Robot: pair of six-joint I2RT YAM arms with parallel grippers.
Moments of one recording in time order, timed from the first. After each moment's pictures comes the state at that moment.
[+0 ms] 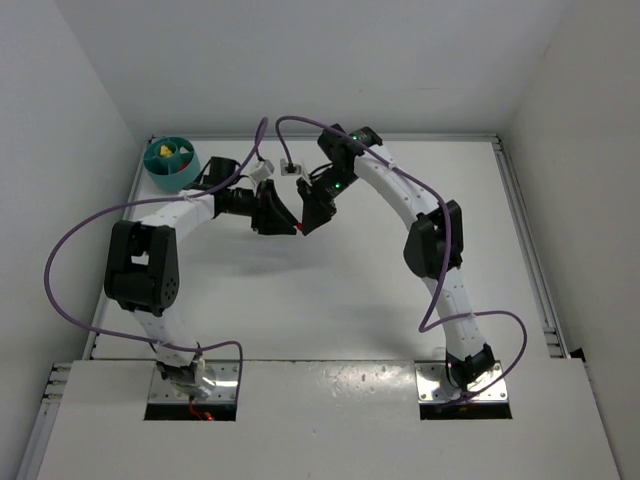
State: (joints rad) left arm -0.15 1.76 1.20 -0.36 1.42 0.45; right arm 0.54 2.36 2.31 -1.36 -0.97 -0.84
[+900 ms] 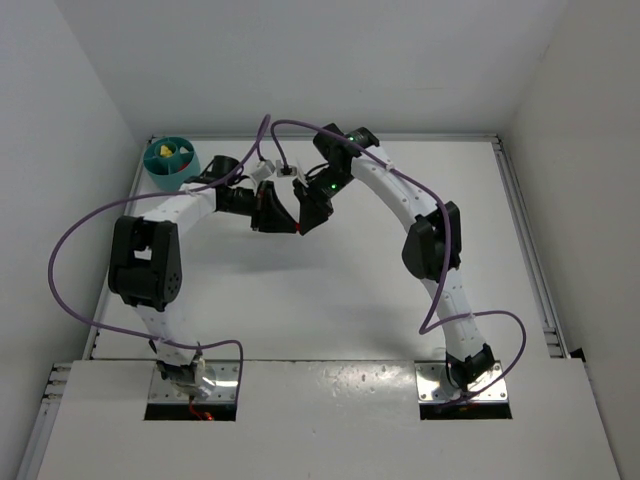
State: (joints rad) left arm -0.15 1.80 1.27 -0.55 1.43 0.60; right arm 0.57 2.36 2.33 -1.34 -0.93 -0.84
